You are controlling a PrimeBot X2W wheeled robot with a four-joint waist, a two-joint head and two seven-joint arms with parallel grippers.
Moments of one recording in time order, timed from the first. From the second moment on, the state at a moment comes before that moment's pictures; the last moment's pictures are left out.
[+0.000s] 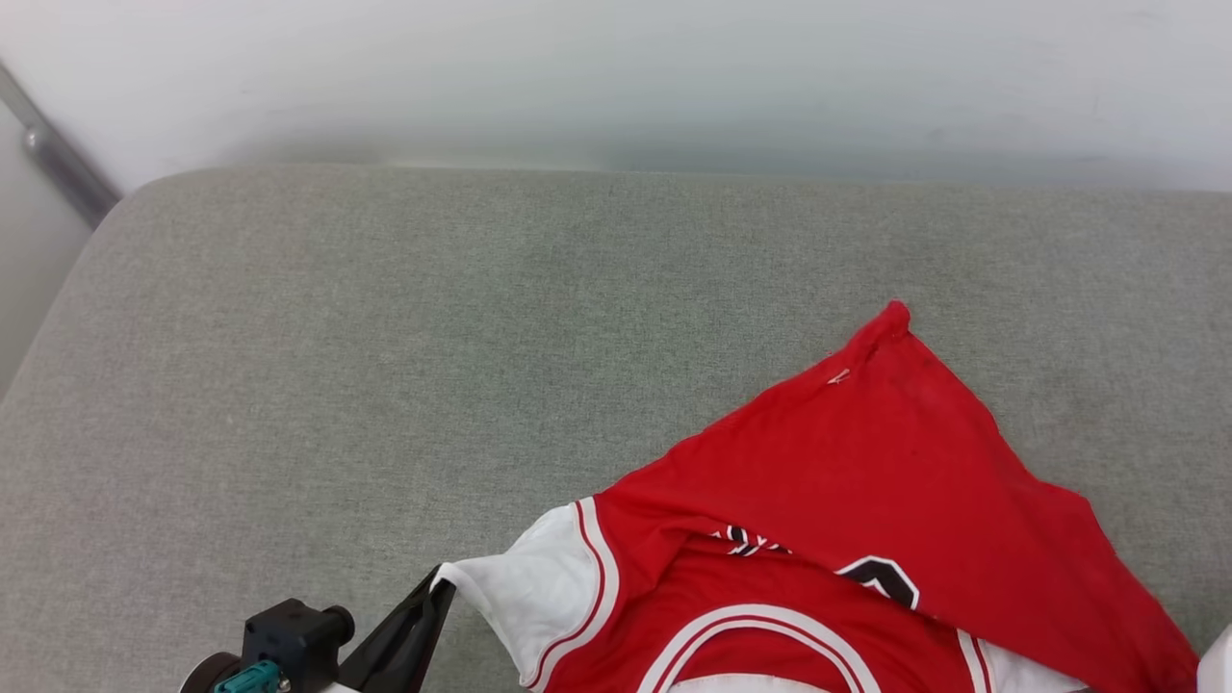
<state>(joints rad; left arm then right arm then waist) 0.10 0.57 -0.48 -0.23 -0.62 0.09 -0.05 0.08 -0.40 -0.21 0.04 0.52 0.13 1.08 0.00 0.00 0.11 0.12</state>
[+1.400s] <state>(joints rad) -0.07 0.49 -0.59 -0.25 -0.56 0.05 -0.04 -0.57 -0.49 0.01 0.21 0.36 0.13 1.21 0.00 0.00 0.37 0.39</state>
